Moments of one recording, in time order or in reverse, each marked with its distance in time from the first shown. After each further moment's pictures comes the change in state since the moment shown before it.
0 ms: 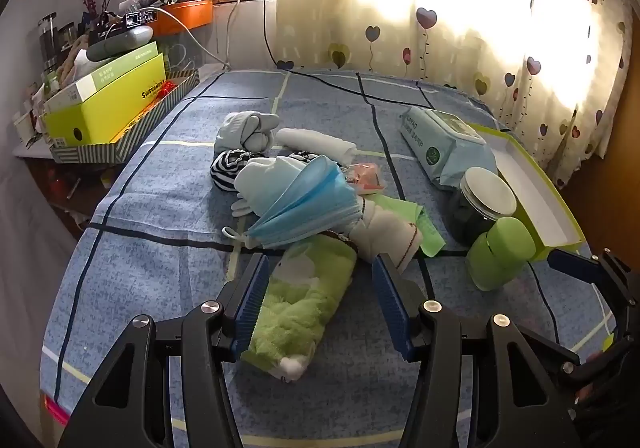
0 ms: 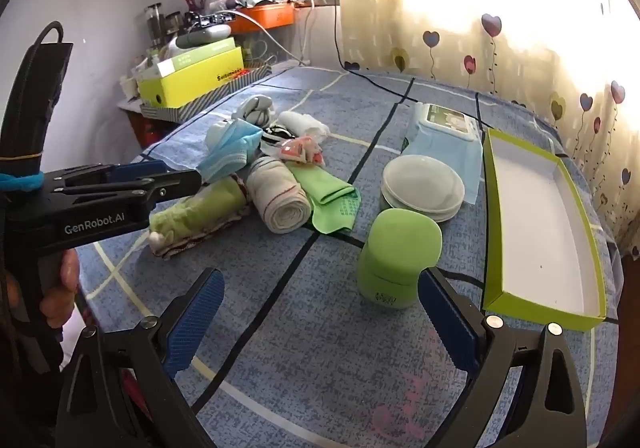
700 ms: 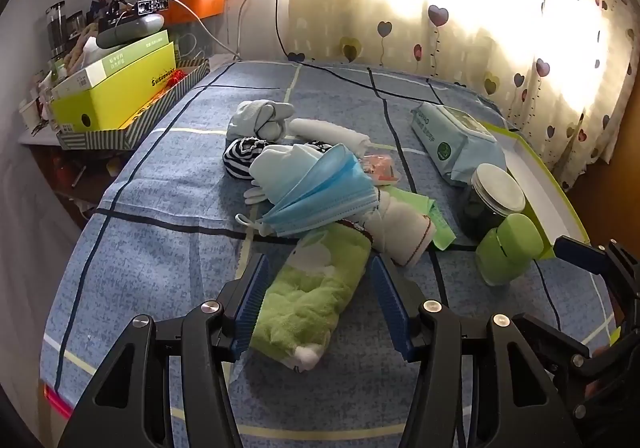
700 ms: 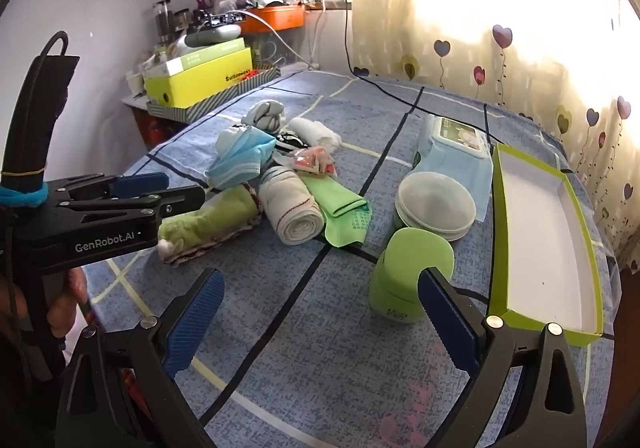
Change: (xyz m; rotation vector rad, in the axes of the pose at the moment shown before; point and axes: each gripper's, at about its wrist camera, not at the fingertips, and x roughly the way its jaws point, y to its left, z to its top) left arm 0.003 0.010 -0.004 -0.032 0.040 0.005; right arm 0.000 0.016 0.012 -0.036 0.000 0.002
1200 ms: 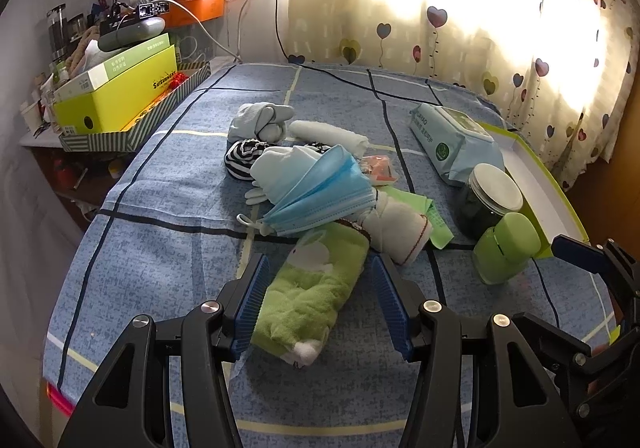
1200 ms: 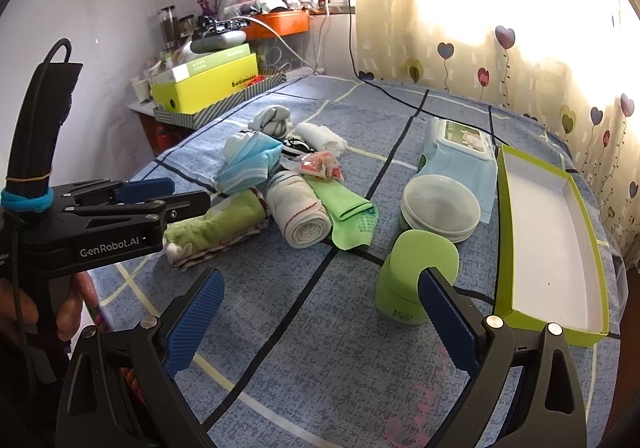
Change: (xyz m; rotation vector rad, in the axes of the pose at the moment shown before) left arm -0.005 -0.002 -0.001 0.005 -0.008 0.007; right arm -0.002 0.000 0.000 0.003 -0.016 0.018
